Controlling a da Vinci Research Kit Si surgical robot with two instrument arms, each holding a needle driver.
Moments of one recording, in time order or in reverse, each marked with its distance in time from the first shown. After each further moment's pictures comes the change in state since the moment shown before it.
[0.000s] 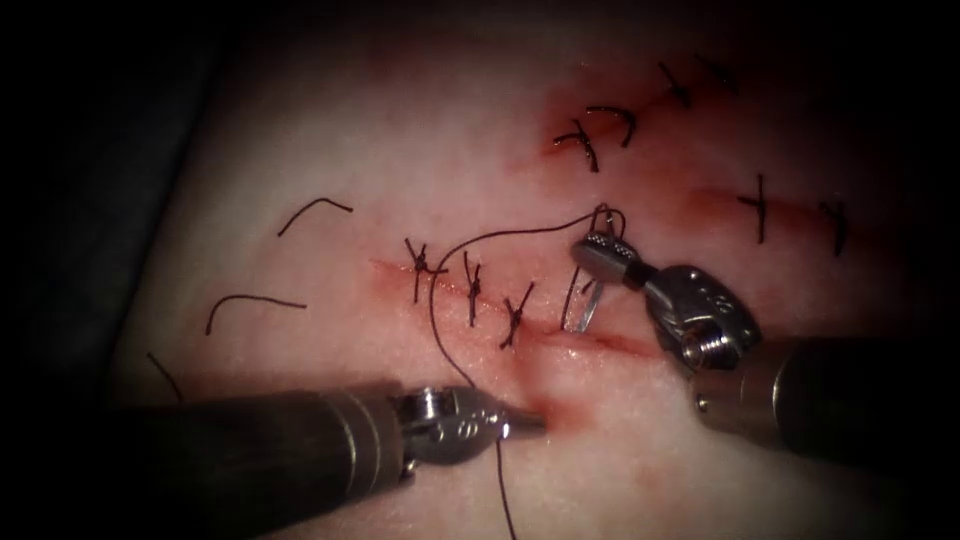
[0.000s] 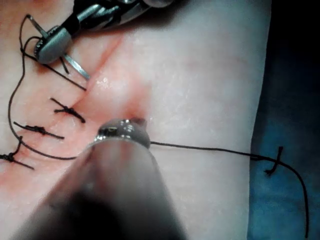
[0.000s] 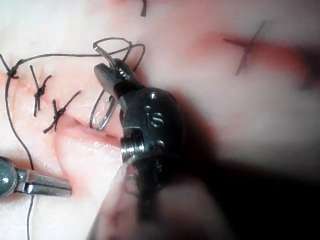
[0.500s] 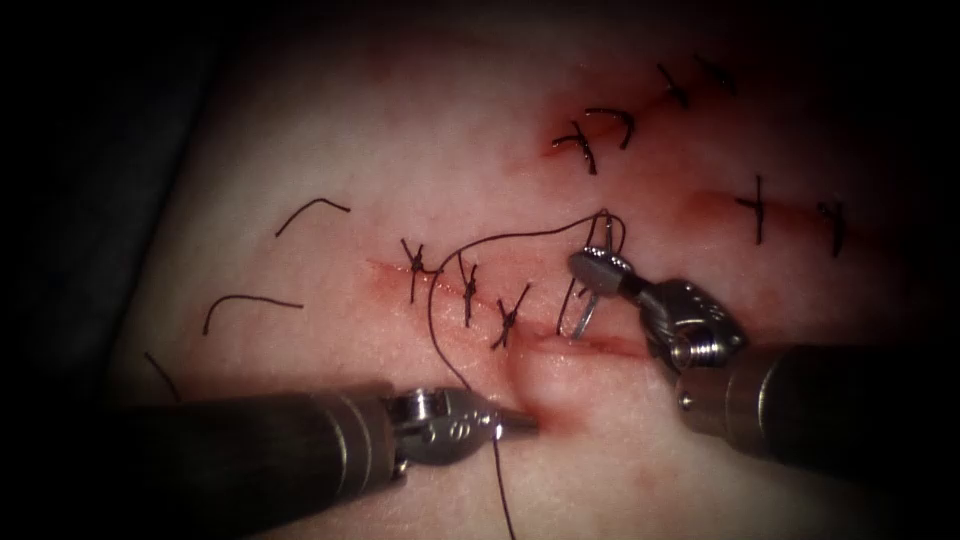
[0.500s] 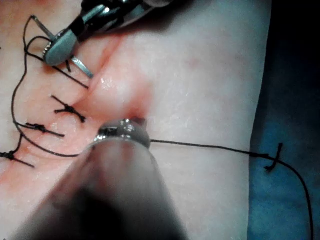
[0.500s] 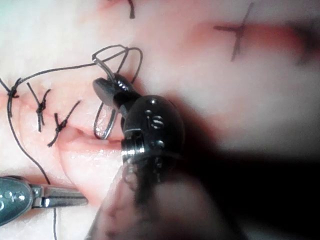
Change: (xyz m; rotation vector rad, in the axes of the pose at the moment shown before) right arm -0.003 -0.002 -0.001 -0.014 -0.047 0.211; left arm 0.000 0.000 0.000 -0.003 0.000 0.001
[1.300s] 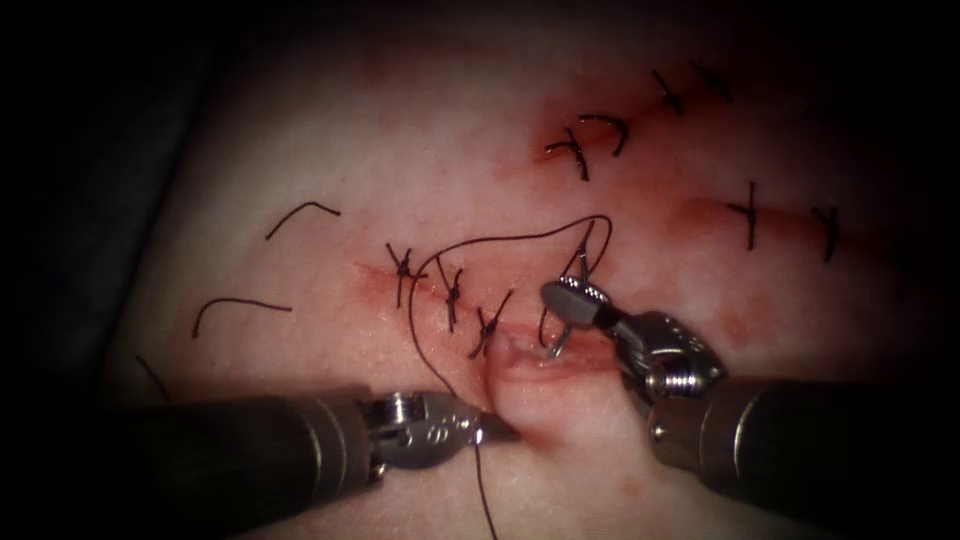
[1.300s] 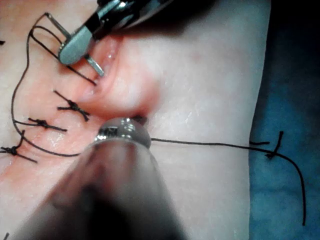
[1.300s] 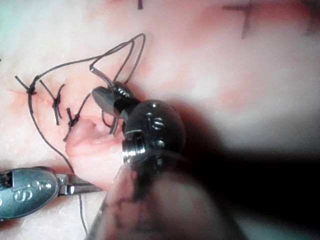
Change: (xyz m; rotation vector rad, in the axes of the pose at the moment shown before) right arm -0.005 -0.006 -0.001 0.075 -0.064 0.129; left arm -0.001 0.000 -0.001 -0.013 0.003 0.007
